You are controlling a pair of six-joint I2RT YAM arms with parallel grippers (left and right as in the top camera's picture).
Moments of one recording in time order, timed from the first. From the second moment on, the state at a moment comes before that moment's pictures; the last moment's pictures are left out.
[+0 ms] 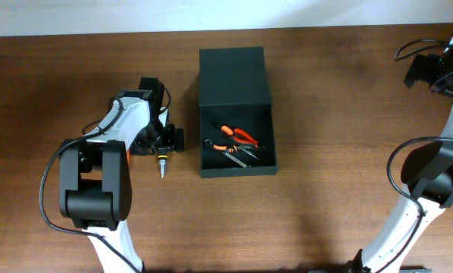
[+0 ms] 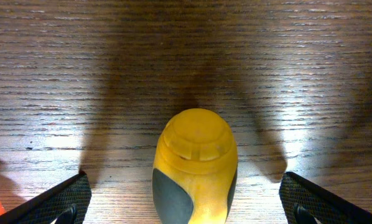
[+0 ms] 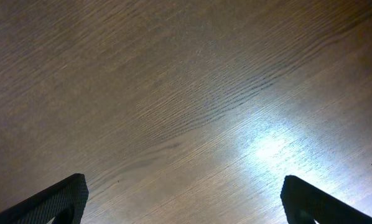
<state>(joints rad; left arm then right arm) -0.10 2.05 1.39 -0.96 0.02 -0.14 -0.39 2.26 2.46 -1.60 0.15 0.15</state>
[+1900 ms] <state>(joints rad) -0.10 2.05 1.39 -0.94 0.01 -0.13 -0.39 2.26 2.46 -1.60 0.15 0.15</state>
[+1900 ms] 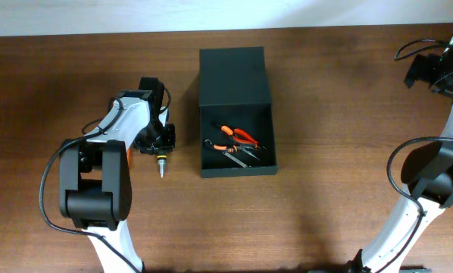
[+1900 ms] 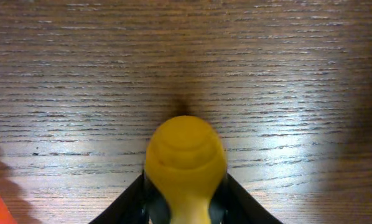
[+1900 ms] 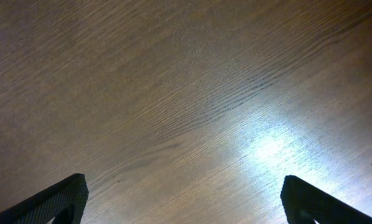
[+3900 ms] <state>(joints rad) -0.12 2.05 1.83 -1.14 0.24 -0.13 -0.39 2.26 2.46 -1.60 0.15 0.15</state>
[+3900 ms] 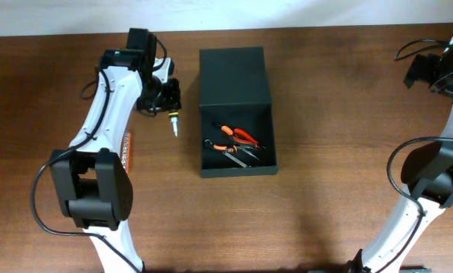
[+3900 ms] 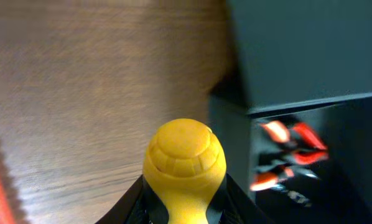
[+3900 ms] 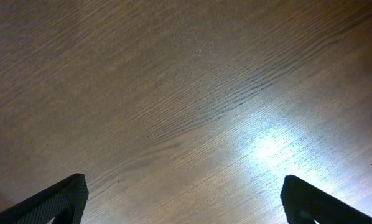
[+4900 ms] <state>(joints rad) -0.50 2.06 1.94 -1.12 0.11 -0.06 -0.39 2.26 2.46 -1.60 0.15 0.15</state>
